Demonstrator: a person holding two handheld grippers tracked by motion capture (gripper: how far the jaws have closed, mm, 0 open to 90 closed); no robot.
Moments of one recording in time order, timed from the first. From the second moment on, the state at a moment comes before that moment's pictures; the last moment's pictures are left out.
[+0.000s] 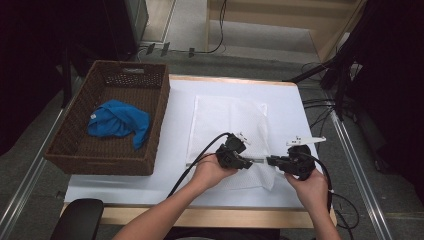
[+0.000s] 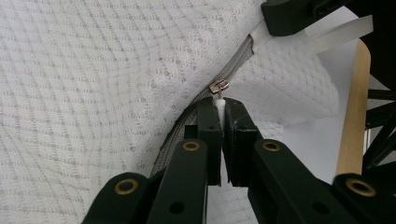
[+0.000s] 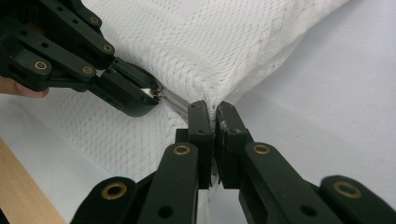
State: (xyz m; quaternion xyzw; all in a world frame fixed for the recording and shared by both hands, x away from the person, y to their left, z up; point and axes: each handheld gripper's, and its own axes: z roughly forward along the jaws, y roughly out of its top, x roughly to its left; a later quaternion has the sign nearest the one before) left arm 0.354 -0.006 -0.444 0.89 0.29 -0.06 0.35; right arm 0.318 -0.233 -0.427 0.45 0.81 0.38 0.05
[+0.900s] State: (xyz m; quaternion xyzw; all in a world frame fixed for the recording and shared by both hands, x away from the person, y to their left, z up) left arm 0.353 0.022 -0.443 0.89 0.29 -0.06 0.34; right arm 0.318 -0.232 -0.429 0.45 0.81 0.37 0.05
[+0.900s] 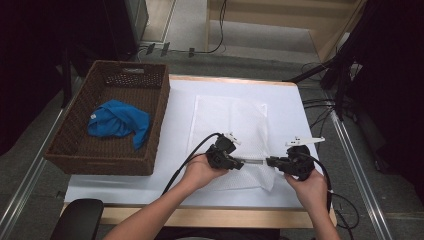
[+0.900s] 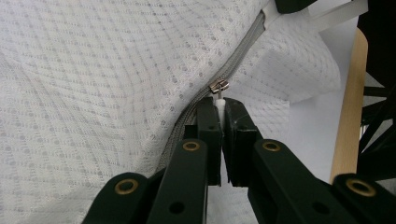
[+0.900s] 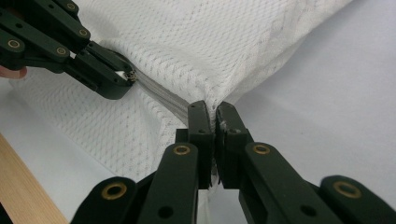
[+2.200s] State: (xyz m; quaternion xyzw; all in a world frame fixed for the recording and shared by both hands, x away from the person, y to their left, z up) left arm 0.350 0.024 -0.443 0.89 0.29 -0.07 0.35; right arm 0.320 -0.232 -0.433 0.46 0.81 0.37 0.04
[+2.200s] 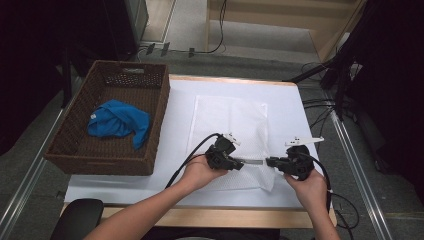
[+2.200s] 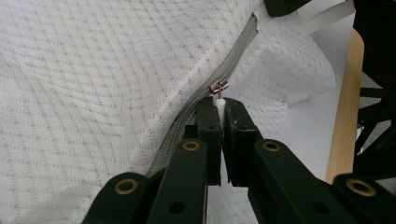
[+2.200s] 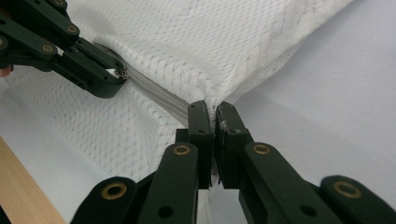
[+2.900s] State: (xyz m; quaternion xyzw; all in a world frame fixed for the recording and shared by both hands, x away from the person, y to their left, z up) left arm 0.341 0.051 -0.440 0.88 0.30 -0.06 0.35; right arm 0.320 -0.231 -0.433 0.45 0.81 0.37 0.04
